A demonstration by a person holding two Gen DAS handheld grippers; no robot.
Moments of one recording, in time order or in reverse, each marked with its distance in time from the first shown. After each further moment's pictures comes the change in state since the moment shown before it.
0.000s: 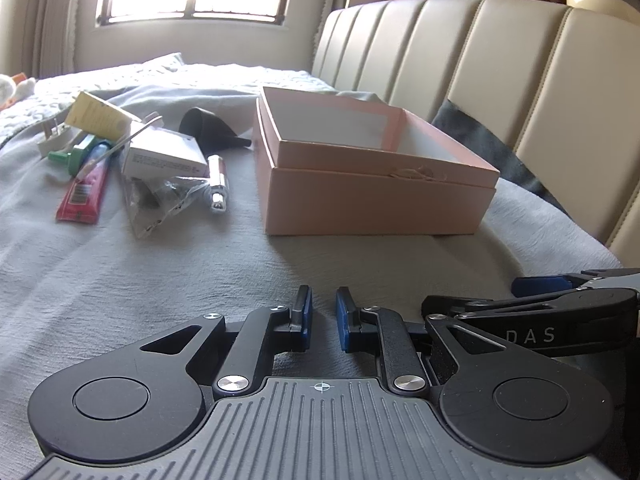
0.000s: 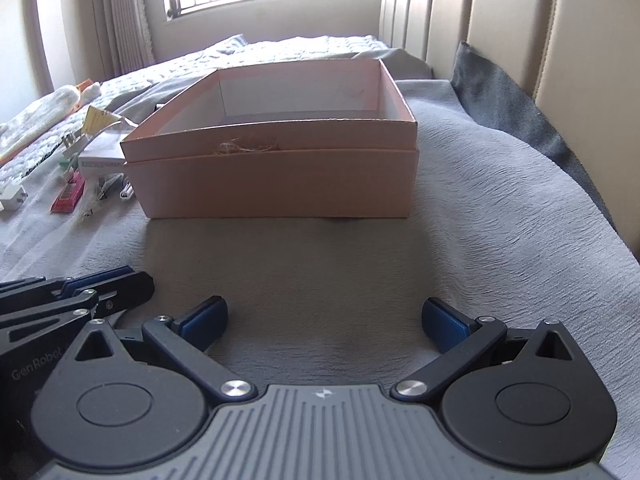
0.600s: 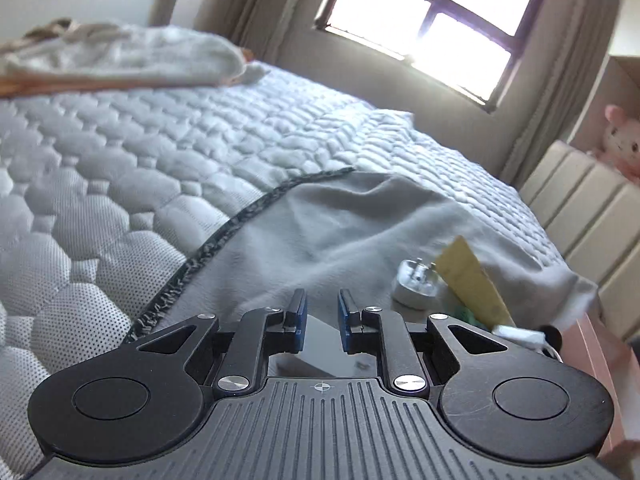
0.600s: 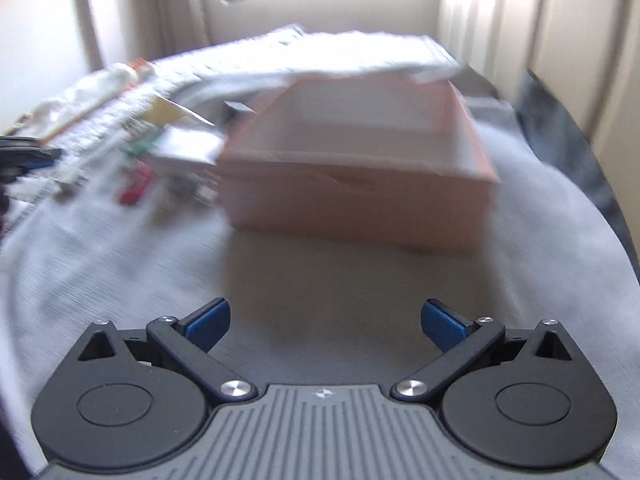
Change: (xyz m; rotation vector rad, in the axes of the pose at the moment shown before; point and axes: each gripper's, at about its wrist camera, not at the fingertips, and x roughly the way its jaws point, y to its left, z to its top) left arm -0.047 0.313 0.092 -0.500 -0.125 0.345; right arm -0.032 0.052 0.028 -0.130 -0.011 0.171
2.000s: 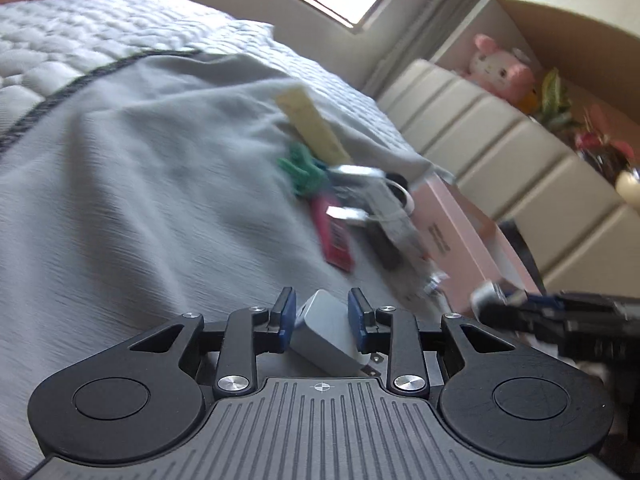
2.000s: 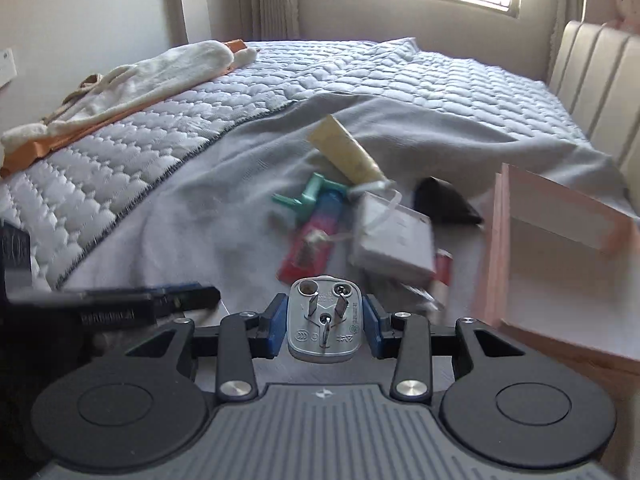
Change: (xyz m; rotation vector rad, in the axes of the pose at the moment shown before) left arm -0.035 -0.033 -0.105 0.145 0.232 -0.452; right arm 0.021 0.126 0.062 -0.170 0.058 0.053
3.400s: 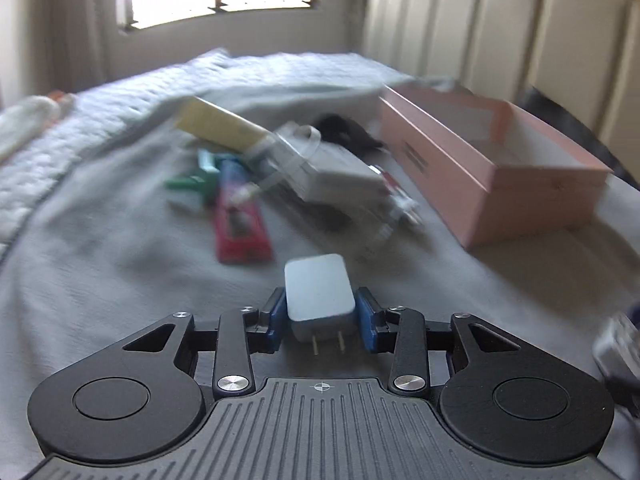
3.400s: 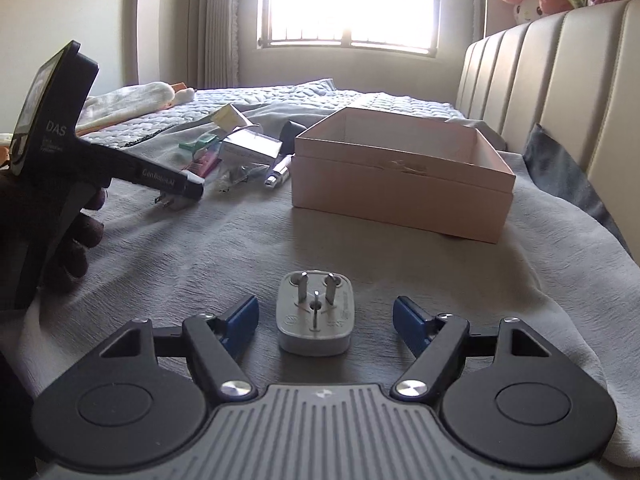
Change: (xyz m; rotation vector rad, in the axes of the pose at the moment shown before) left arm 0.061 -0.117 -0.035 0.459 0.053 0.296; right arm -0.048 -0.067 -0.161 0.061 -0.213 -0.131
